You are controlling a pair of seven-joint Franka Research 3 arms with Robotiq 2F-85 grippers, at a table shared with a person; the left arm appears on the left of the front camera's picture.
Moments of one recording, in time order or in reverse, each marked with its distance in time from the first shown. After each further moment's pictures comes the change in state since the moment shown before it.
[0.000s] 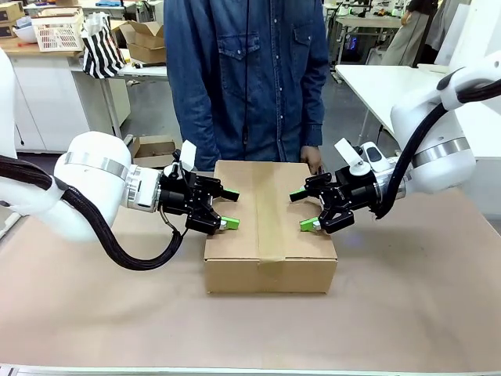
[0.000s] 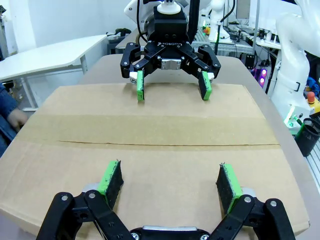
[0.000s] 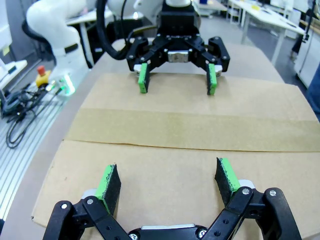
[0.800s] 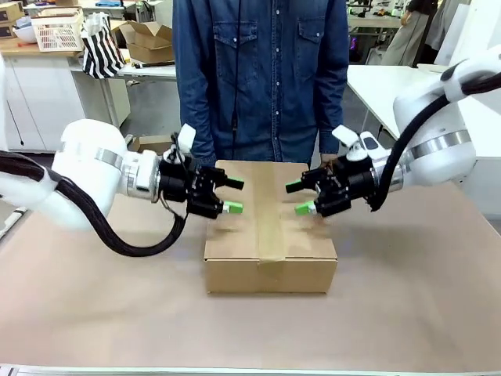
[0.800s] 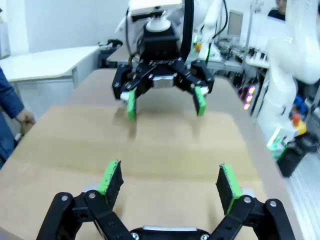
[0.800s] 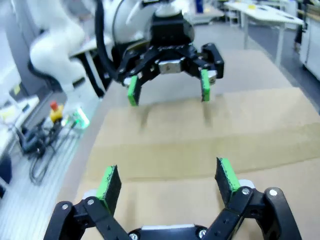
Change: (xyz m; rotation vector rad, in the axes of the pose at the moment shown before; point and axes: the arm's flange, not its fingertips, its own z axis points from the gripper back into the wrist) left arm 0.036 0.006 0.004 -0.060 -0.091 0.093; right arm 0.029 -0.007 -0.001 0.027 -0.091 -0.215
